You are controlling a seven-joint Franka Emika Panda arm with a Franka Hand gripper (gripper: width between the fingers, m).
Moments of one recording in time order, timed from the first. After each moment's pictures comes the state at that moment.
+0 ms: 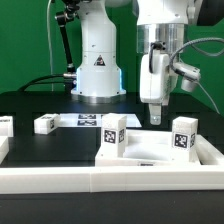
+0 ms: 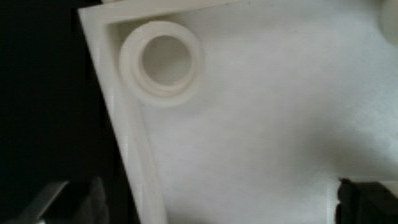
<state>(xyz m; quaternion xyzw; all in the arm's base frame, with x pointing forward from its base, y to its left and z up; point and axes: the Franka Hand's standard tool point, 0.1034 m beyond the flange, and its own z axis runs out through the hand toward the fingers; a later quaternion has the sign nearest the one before) 0.518 0.081 0.064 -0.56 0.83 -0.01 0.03</state>
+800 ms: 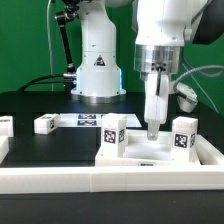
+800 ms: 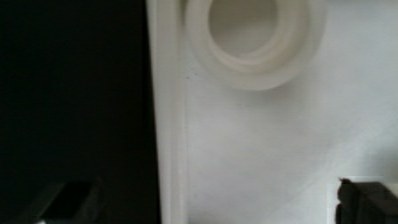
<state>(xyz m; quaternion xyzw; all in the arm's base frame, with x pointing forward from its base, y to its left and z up) 0.492 0.070 0.022 -0.64 0.77 -0.01 -0.01</state>
